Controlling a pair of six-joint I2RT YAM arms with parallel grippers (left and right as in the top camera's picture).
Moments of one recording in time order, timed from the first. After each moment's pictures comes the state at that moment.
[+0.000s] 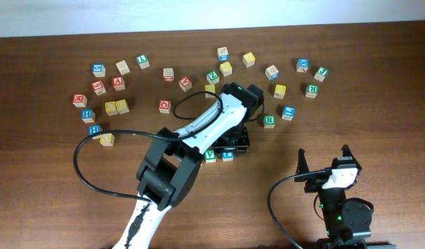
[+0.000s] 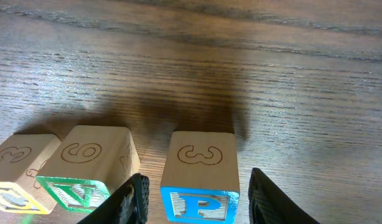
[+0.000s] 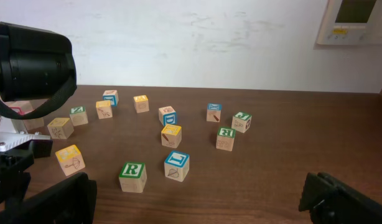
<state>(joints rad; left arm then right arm) -0.72 2.36 1.94 -1.37 0.07 -0.75 0.03 0.01 0.01 -0.07 0.01 0.00</state>
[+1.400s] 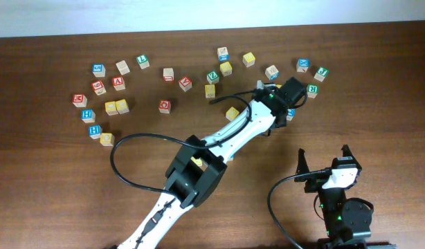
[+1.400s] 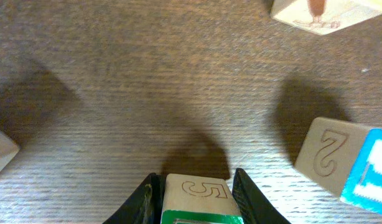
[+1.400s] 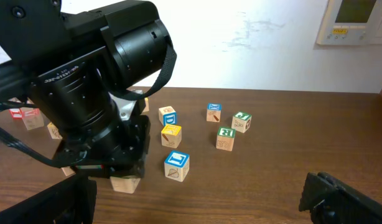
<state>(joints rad) -0.84 2.58 2.29 -0.97 -0.20 -0.83 0.03 0.01 0.01 -0.07 0.01 0.00</state>
